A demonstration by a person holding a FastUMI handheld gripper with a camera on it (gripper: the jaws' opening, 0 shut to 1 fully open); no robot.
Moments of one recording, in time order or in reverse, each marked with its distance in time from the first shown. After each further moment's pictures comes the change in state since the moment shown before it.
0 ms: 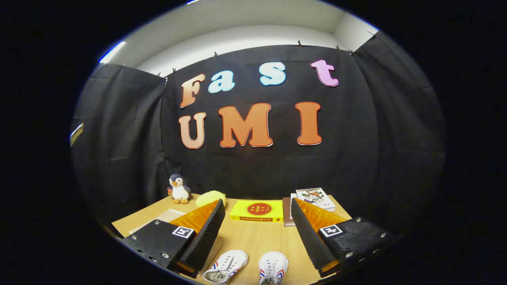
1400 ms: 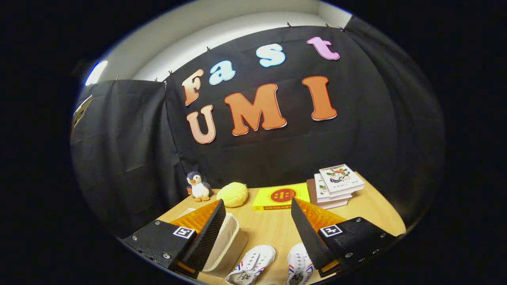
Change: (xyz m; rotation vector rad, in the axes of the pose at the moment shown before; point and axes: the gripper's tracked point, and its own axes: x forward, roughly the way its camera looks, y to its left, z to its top) arm 0.029 0.037 -0.055 0.193 0.138 0.142
